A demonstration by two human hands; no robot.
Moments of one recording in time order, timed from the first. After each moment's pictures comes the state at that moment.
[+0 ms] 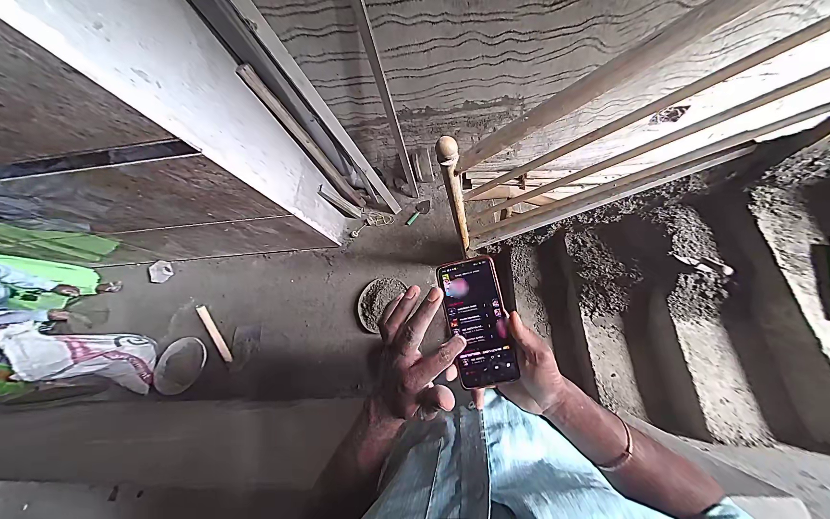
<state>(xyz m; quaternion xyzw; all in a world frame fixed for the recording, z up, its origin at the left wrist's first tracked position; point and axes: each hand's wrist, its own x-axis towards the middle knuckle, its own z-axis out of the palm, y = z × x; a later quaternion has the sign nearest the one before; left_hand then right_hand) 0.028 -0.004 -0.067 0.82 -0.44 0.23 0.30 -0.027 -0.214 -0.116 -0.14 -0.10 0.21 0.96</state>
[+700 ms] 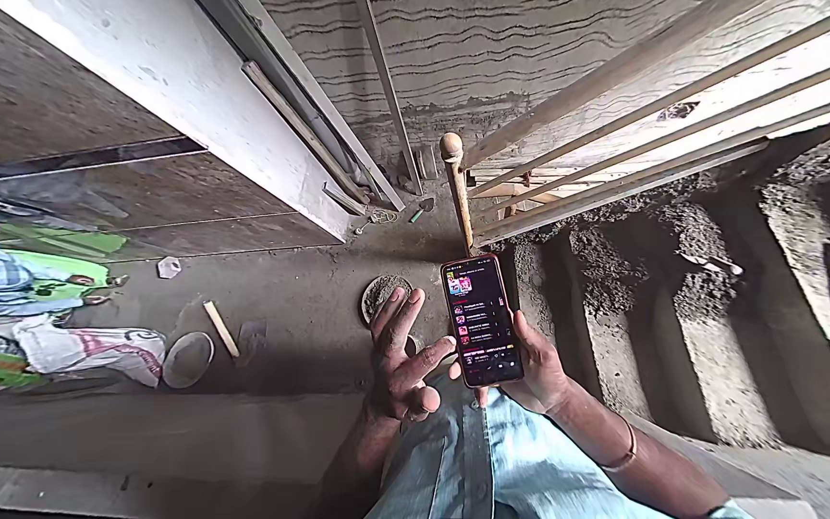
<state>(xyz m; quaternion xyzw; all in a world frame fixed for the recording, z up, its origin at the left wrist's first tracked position) 0.025 0.007 -0.068 0.80 -0.42 0.26 0.34 -0.028 -0.213 -0.118 -0.13 -0.10 0.22 0.96</state>
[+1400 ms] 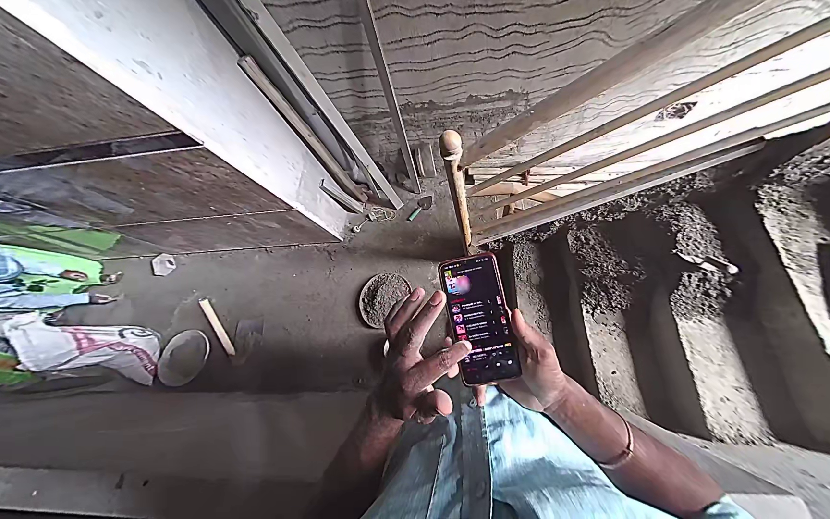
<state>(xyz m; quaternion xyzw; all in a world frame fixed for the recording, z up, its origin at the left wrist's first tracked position) 0.021 0.000 -0.072 0.80 -0.45 0.22 0.34 -0.028 -0.211 -0.117 -0.13 -0.09 0.22 0.96</state>
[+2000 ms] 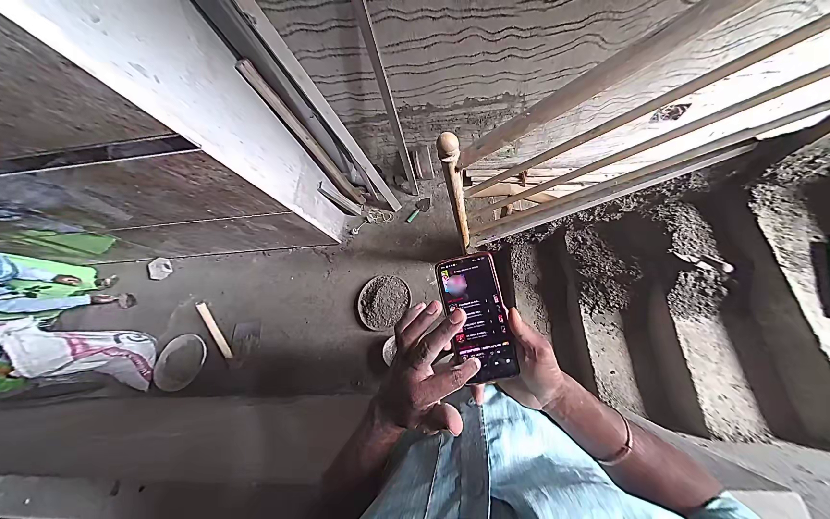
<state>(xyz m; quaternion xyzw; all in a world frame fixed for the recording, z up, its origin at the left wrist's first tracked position) 0.012 -0.001 -0.077 0.78 -0.49 0.20 0.33 -0.027 -0.212 -0.114 -0.15 -0.10 0.22 0.96</state>
